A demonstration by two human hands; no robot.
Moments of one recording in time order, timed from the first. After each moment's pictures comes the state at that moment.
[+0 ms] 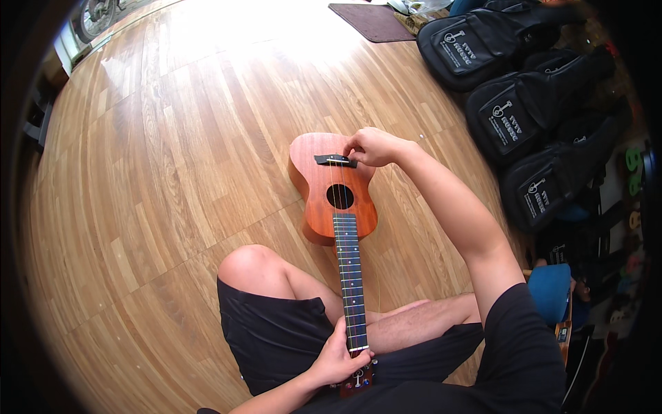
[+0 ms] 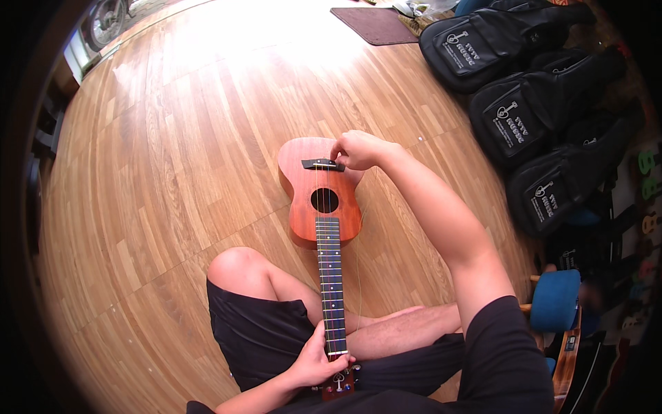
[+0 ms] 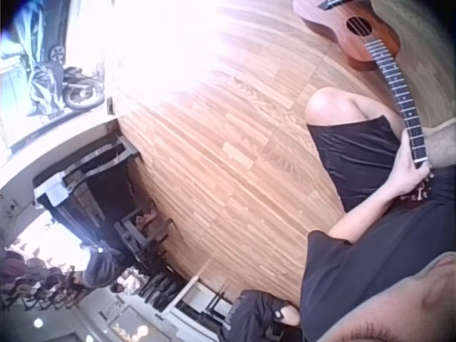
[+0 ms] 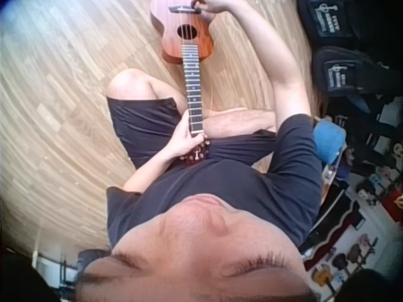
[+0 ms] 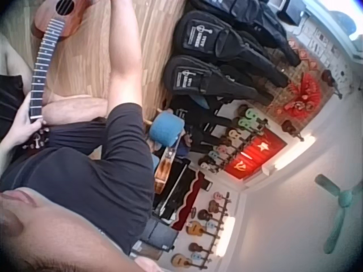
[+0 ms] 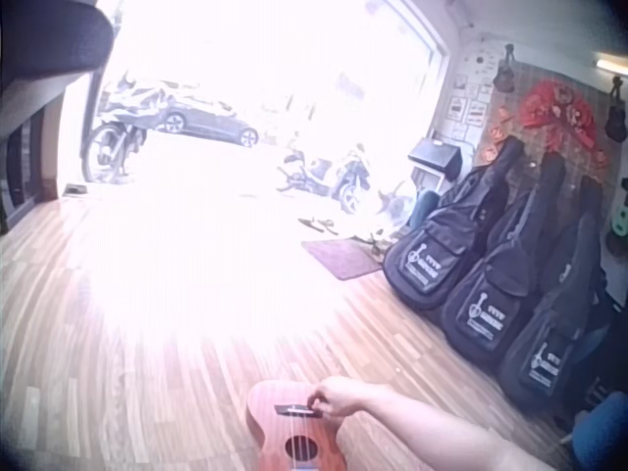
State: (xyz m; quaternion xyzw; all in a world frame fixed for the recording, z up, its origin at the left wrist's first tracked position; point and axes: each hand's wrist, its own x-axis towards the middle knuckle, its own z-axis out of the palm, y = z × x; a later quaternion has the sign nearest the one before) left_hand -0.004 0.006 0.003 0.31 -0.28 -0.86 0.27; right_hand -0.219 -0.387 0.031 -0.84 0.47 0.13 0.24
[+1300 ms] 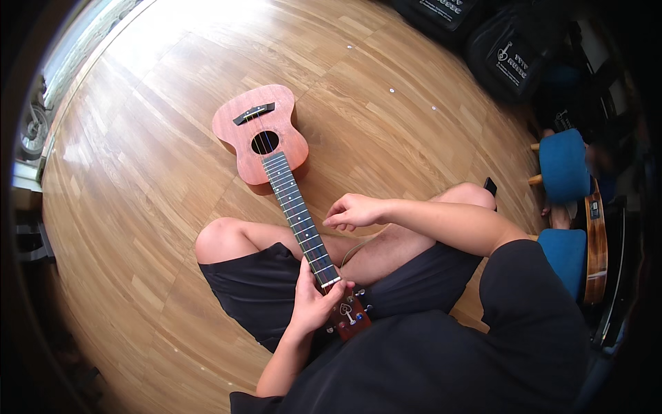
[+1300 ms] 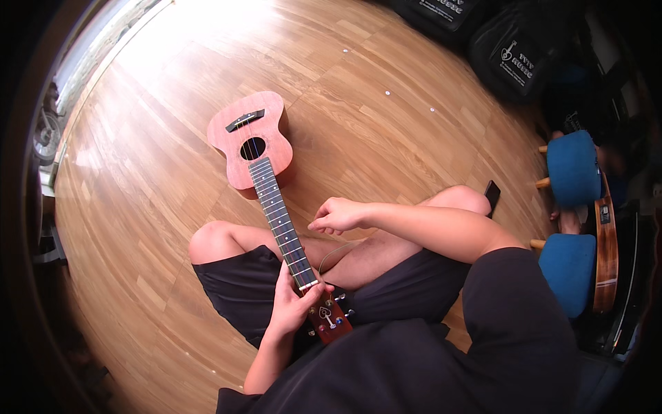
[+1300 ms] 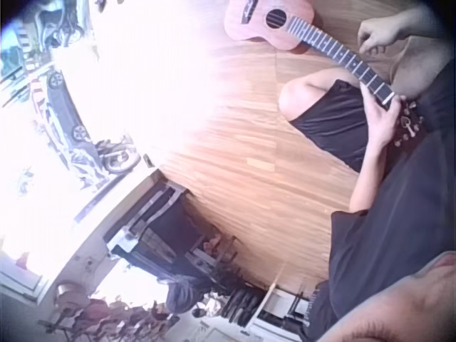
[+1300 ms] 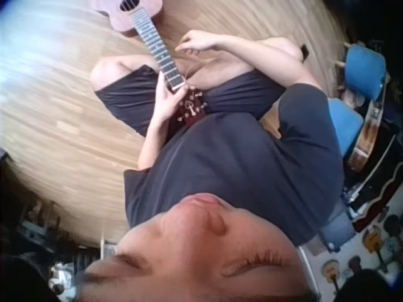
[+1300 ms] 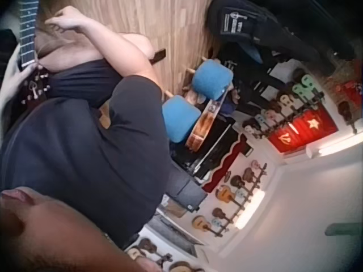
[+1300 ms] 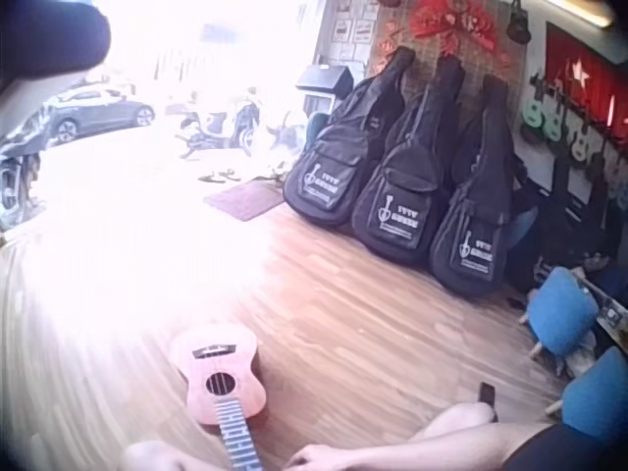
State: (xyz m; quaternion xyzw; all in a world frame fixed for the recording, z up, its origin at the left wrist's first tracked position) left_hand -0.001 0.003 0.016 0.35 -0.31 -0.84 0.27; right_hand -0.247 -0.081 -0.028 -0.41 0.60 -0.03 0.69
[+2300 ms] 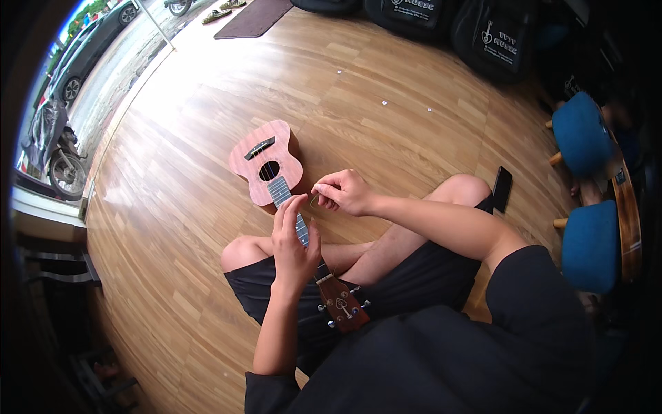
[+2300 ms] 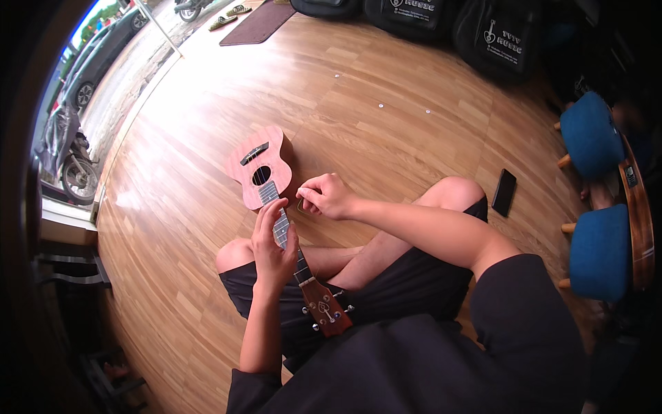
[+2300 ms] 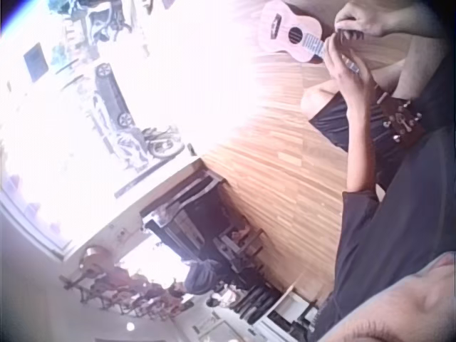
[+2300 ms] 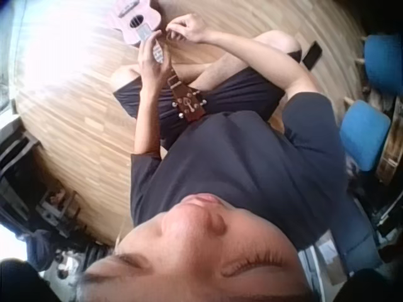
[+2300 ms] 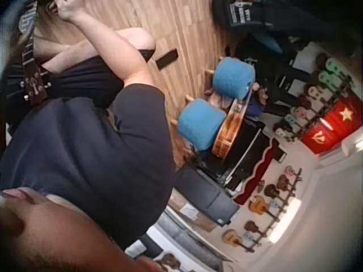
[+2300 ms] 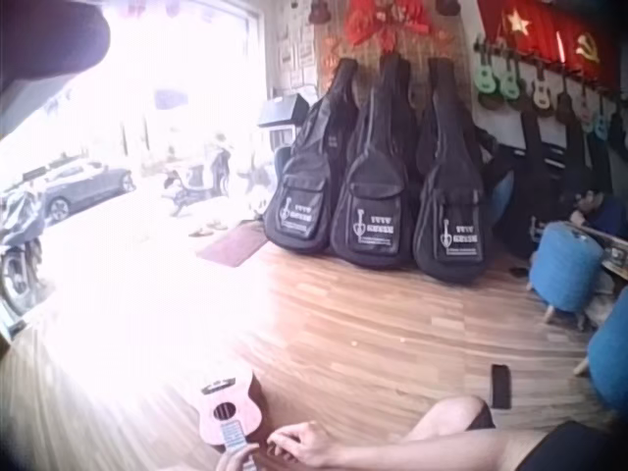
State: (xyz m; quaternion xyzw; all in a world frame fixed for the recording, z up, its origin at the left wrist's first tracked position) left_hand -0.049 -0.078 0.076 0.36 -0.80 -0.32 0.35; right_hand -0.245 -0.088 0.017 -0.47 0.53 -0.46 0.53
